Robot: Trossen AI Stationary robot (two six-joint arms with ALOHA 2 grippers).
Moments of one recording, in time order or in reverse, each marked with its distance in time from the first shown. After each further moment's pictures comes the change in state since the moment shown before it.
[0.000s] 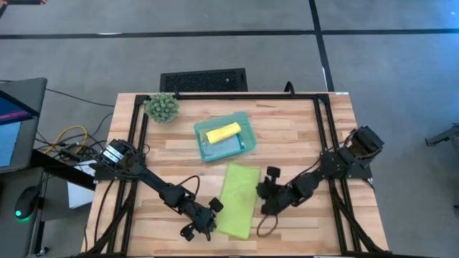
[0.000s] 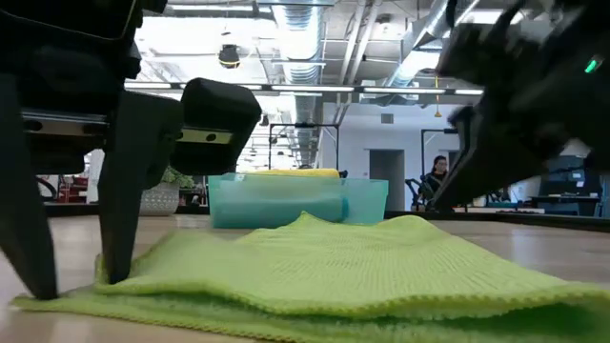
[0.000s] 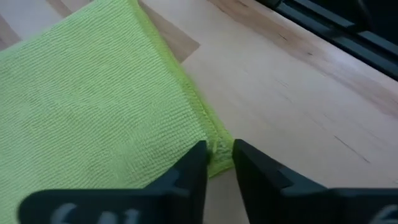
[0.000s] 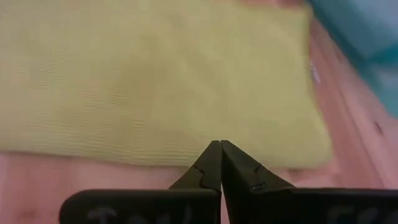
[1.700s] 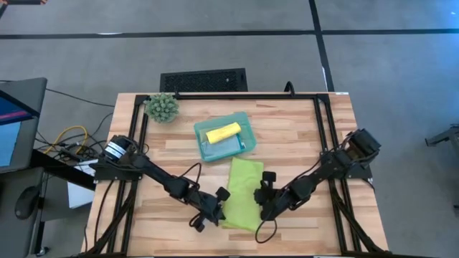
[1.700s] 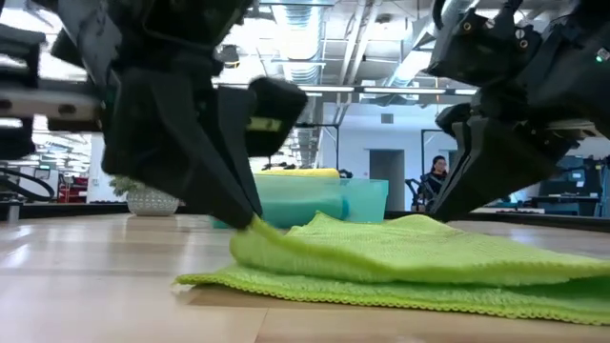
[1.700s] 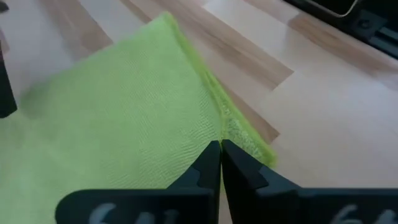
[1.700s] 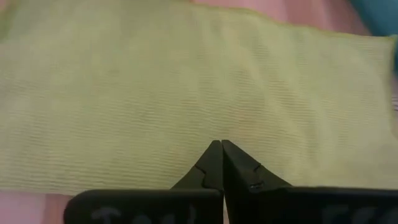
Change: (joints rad) left arm 0.109 -0.006 -0.002 0.119 -0.019 0.026; right arm 0.013 0.053 0.053 0.007 -0.095 -0.068
